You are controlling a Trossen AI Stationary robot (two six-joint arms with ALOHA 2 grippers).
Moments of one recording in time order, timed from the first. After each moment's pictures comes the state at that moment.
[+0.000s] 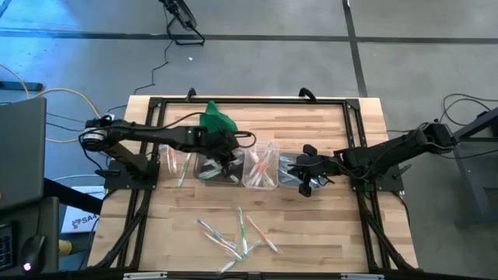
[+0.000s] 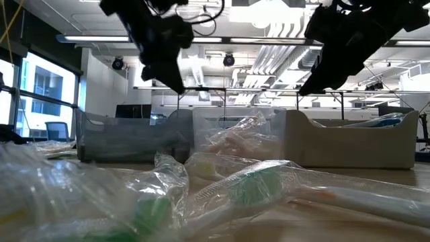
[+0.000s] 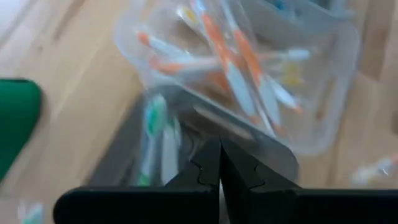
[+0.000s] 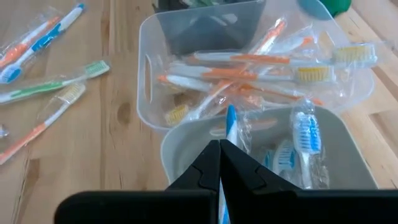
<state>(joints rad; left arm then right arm) 0.07 1.46 1.08 -0.51 -0.05 -0.36 0.17 1.14 0.58 -0.14 0.23 0.32</state>
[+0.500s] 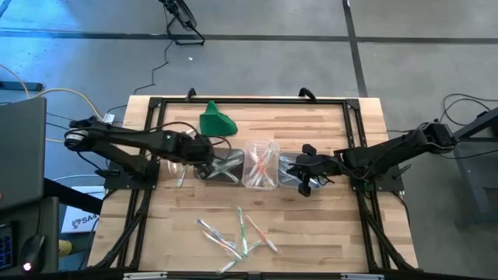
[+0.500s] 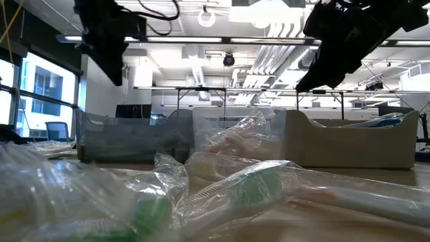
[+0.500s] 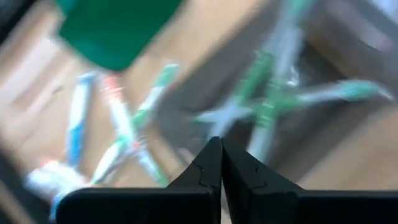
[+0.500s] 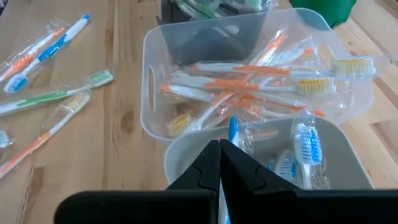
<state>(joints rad) -0.06 1.27 1.07 -1.06 -0.39 -0.75 0.17 1.14 0.58 -0.11 0.23 0.31</state>
